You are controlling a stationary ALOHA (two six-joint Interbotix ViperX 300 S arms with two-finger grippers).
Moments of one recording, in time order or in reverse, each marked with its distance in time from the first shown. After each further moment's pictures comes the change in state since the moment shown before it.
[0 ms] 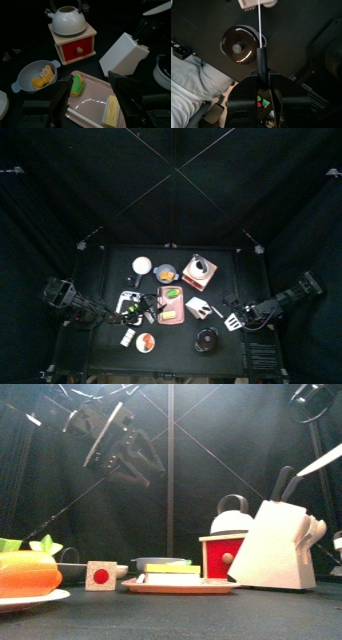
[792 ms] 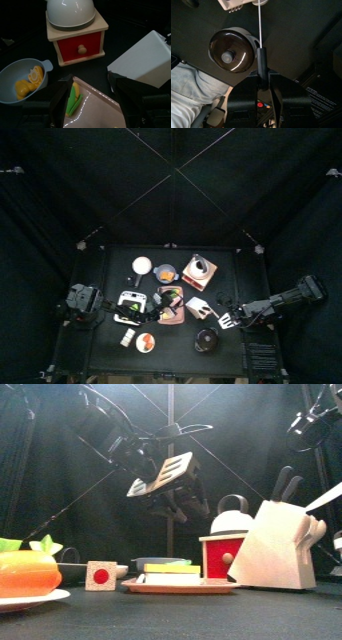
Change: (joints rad) left arm 0.077 0.264 -0.230 -0.051 -0.026 -0.002; right arm -0.092 0.049 0.097 0.003 -0.187 -0.074
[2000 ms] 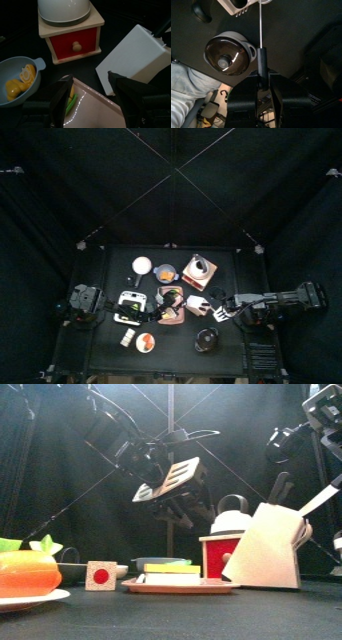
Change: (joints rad) left arm 0.014 0.026 -0.031 -0.003 -0.038 0.000; right arm -0.287 0.067 -0.094 0.112 0.160 -0.373
